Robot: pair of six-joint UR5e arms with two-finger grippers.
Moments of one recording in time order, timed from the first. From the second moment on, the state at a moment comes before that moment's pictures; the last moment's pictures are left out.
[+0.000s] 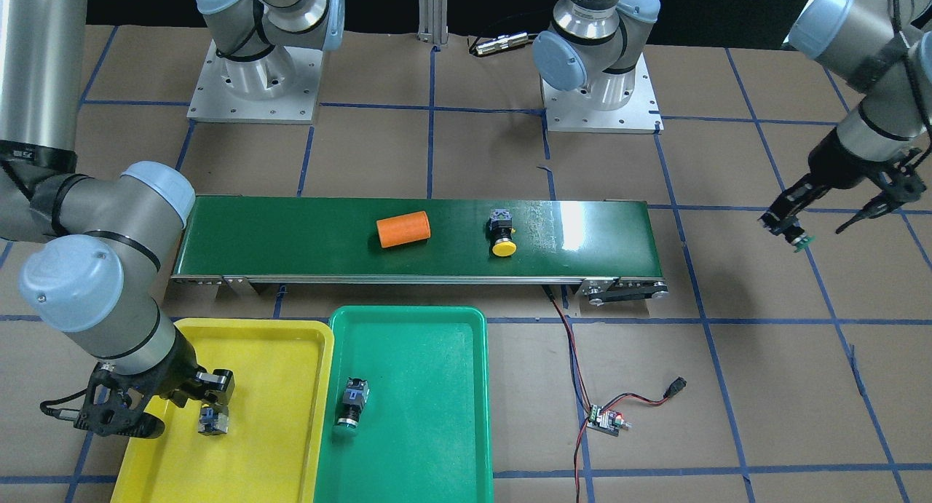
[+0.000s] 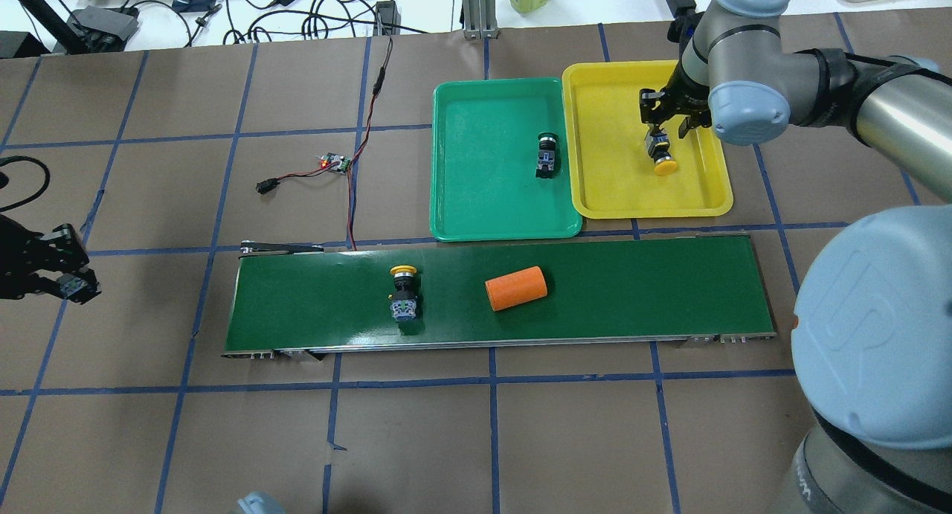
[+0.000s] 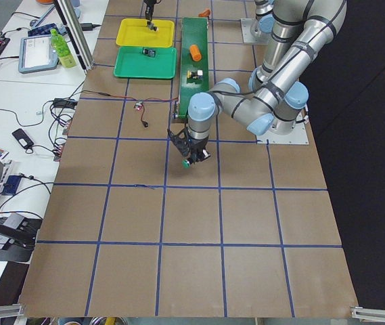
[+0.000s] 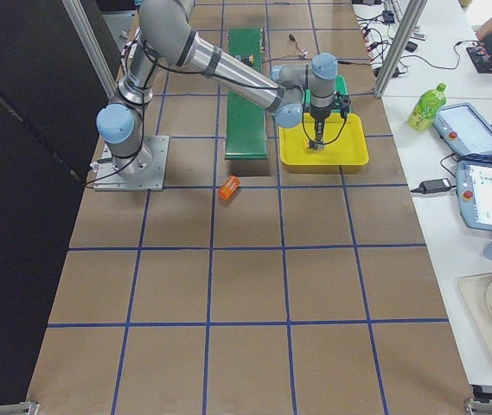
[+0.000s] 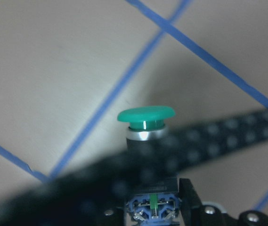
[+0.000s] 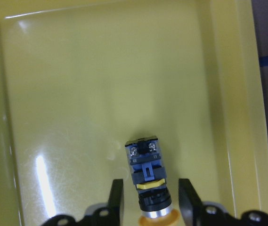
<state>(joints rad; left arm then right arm) -0.96 -1.55 -2.02 -1.15 1.56 0.17 1.47 -1.04 1.57 -2.25 -1.54 0.03</state>
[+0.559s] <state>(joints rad) -1.45 -1.51 -2.07 -1.13 1.57 -0.01 1.47 -1.30 1.58 -1.92 -1.54 0.03</state>
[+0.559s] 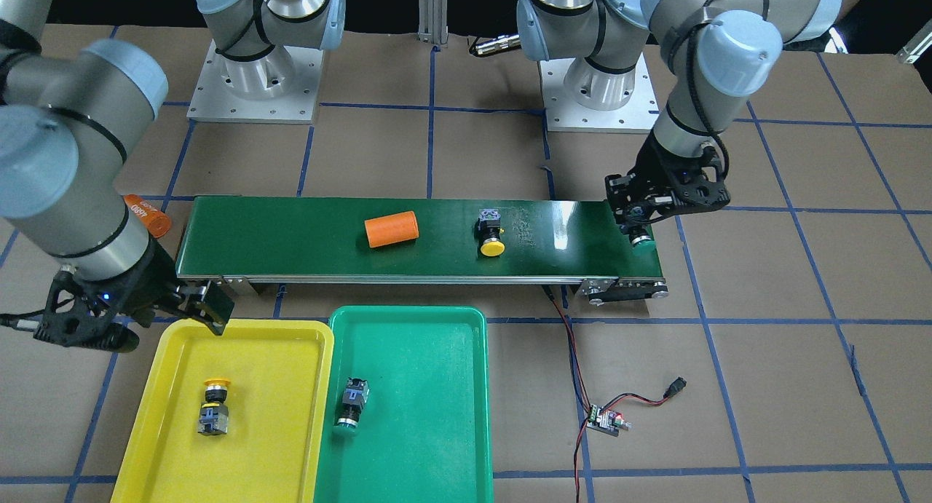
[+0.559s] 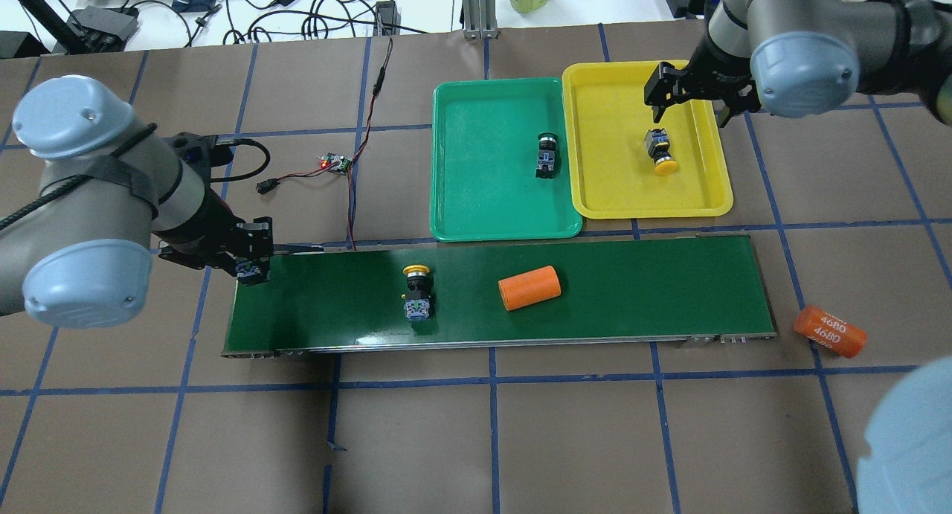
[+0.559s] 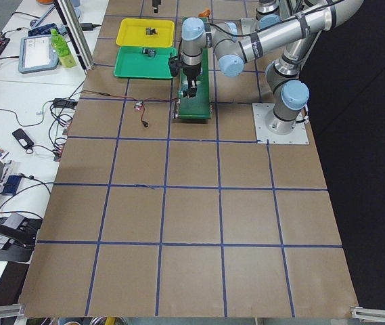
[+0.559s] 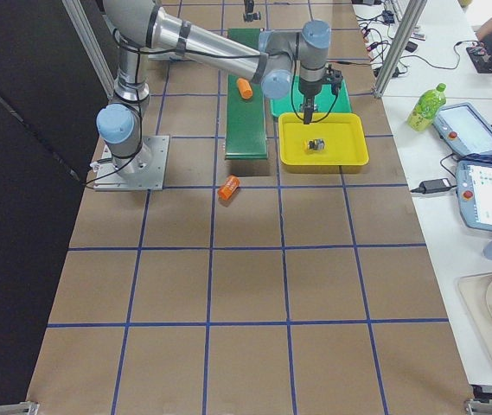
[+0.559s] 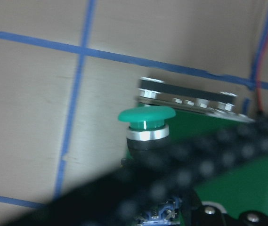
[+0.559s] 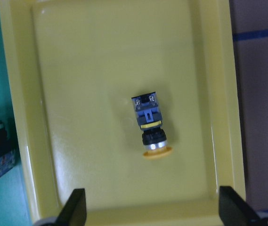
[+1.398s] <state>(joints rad) -1.58 -1.61 -2.10 -1.07 1.56 0.01 1.54 -1.62 1.63 -1.55 -1.54 0.06</state>
